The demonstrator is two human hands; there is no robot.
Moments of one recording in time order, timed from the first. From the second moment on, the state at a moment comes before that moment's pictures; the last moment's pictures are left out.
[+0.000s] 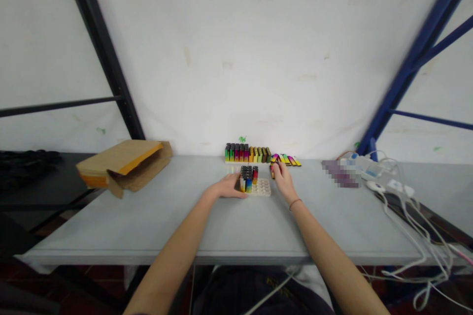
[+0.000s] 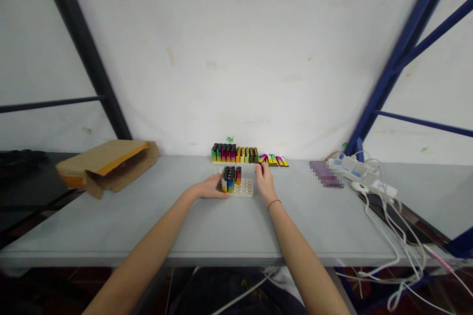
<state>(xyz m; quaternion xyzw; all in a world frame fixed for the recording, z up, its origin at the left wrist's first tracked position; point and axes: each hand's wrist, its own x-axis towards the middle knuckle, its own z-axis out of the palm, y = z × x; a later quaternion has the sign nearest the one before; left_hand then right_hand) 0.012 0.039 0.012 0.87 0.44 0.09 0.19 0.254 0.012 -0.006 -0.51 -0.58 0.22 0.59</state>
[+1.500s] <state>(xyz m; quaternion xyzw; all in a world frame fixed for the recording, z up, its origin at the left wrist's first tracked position) 0.011 0.044 0.007 0.88 0.43 0.09 0.19 0.260 0.008 -0.005 -0.56 -0.67 0.03 0.48</state>
